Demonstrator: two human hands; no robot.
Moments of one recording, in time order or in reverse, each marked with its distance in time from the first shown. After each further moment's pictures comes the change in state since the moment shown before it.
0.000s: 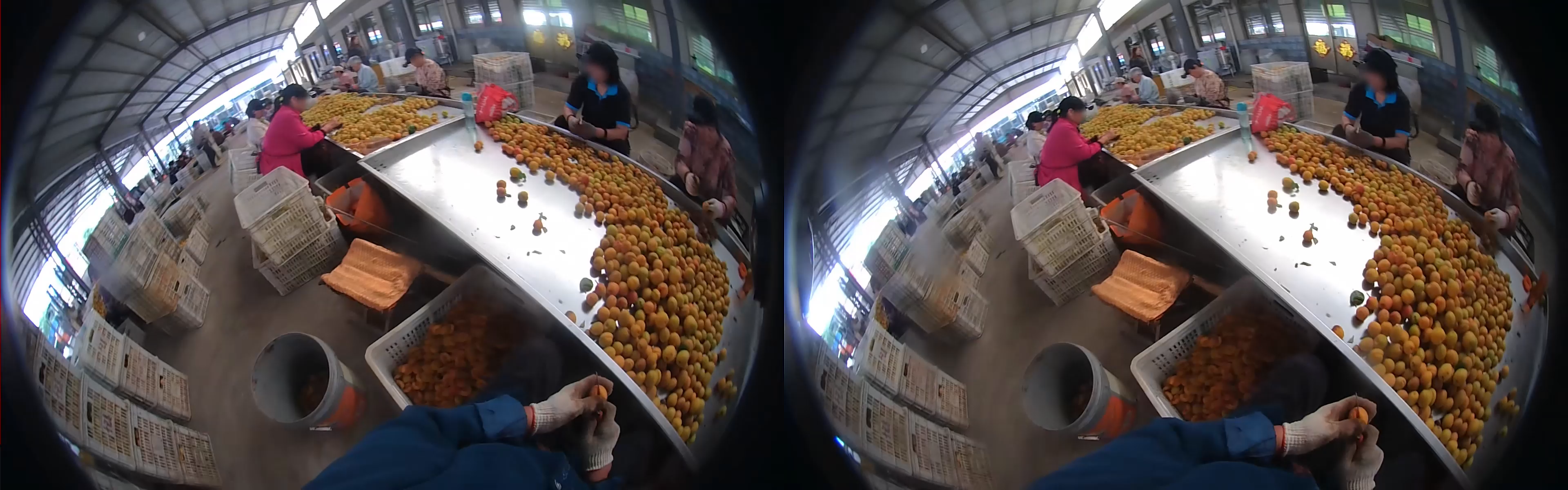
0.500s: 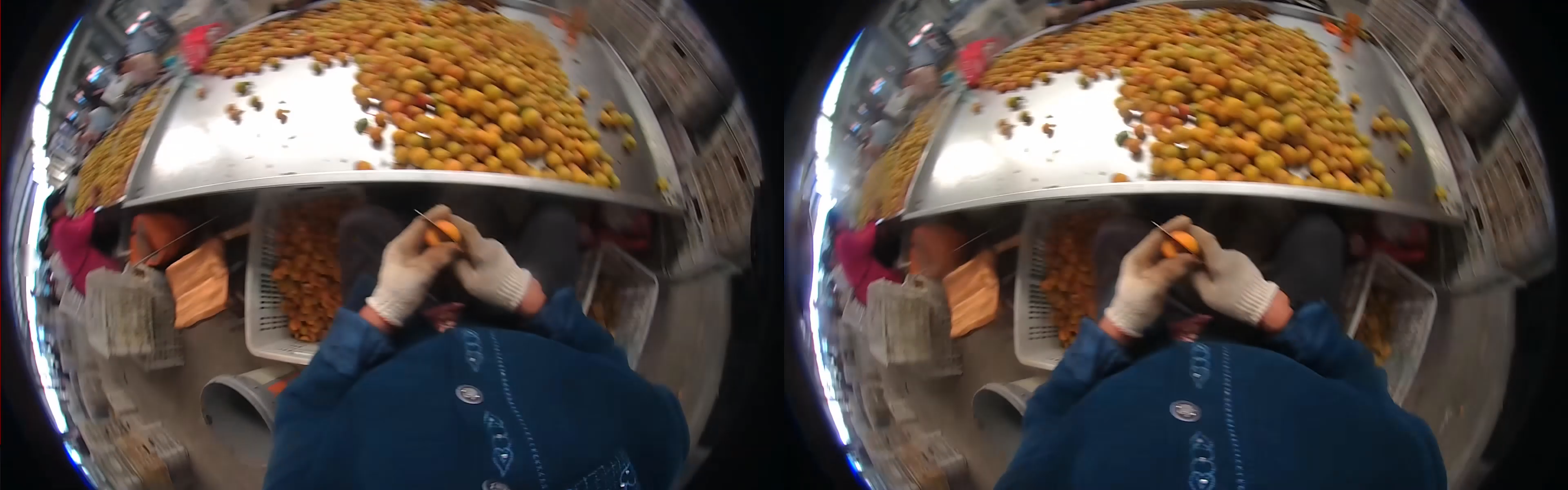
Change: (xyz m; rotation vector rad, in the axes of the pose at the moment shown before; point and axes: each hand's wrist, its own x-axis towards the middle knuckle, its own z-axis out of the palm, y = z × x) left_hand -0.014 0.022 0.013 0.395 0.110 -0.110; right_hand 0.001 -0.041 -0.015 0.098 -0.143 0.151
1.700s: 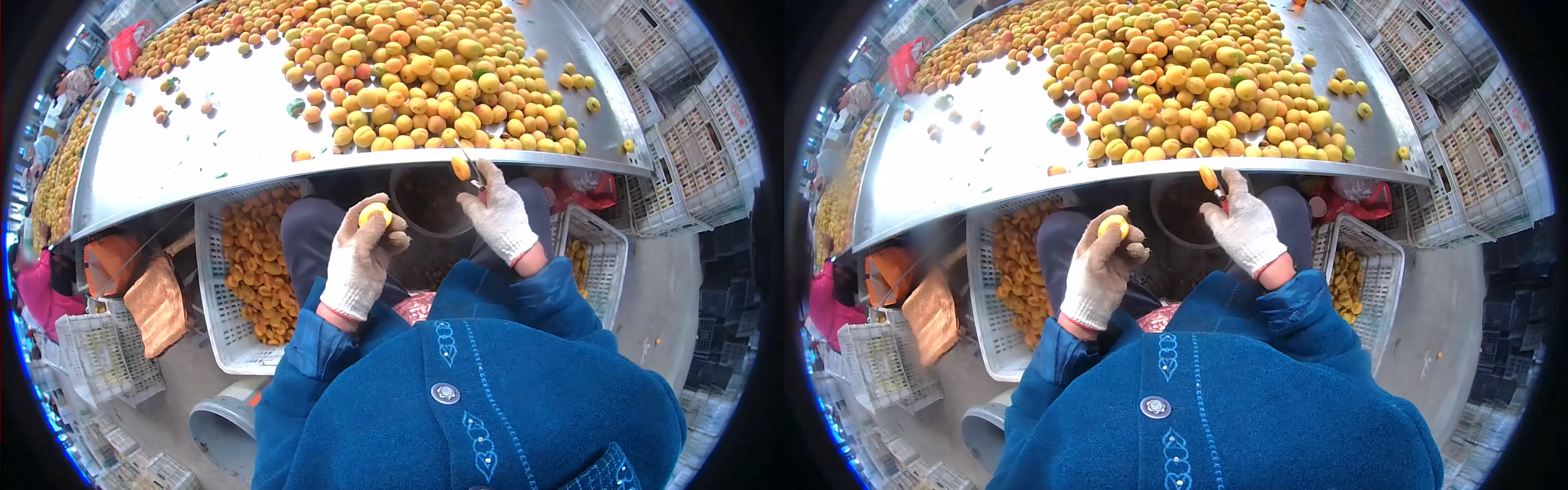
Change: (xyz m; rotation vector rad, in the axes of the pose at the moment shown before) left_hand 0.029 -0.028 -0.025 -0.582 0.099 -0.159; right_hand 0.012 0.050 -0.038 -0.192 0.313 0.477
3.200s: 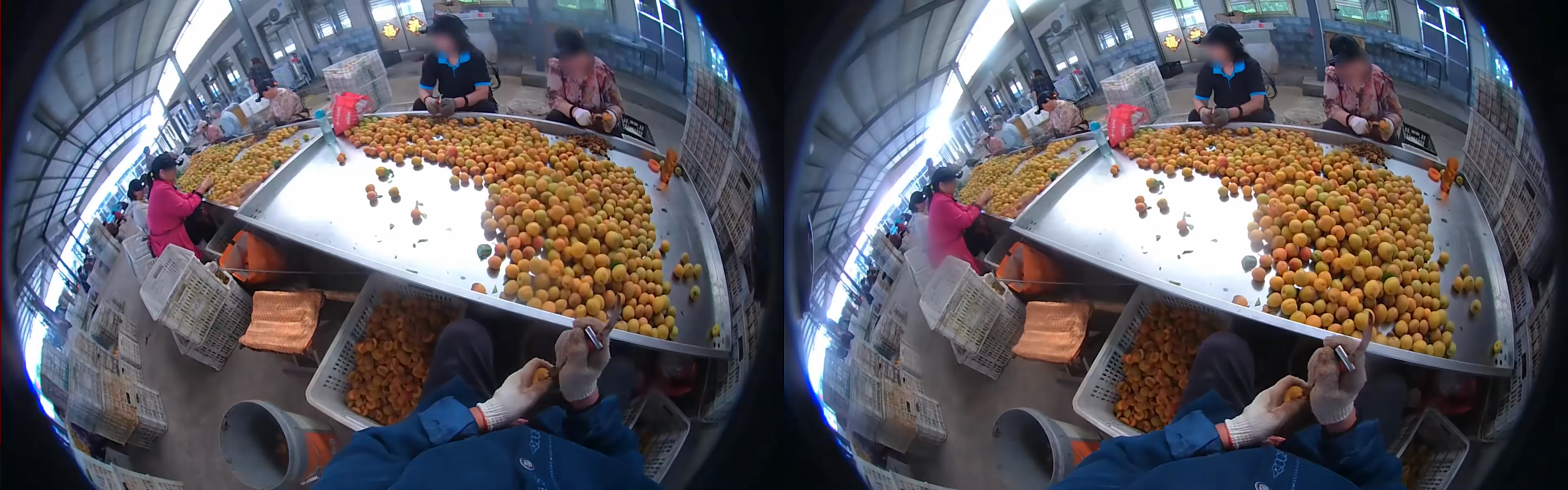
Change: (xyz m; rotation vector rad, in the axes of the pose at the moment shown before) left_hand -0.024 -0.040 0.027 0.680 -0.154 0.087; right_hand -0.020 -0.091 0.007 1.249 0.129 -0.554
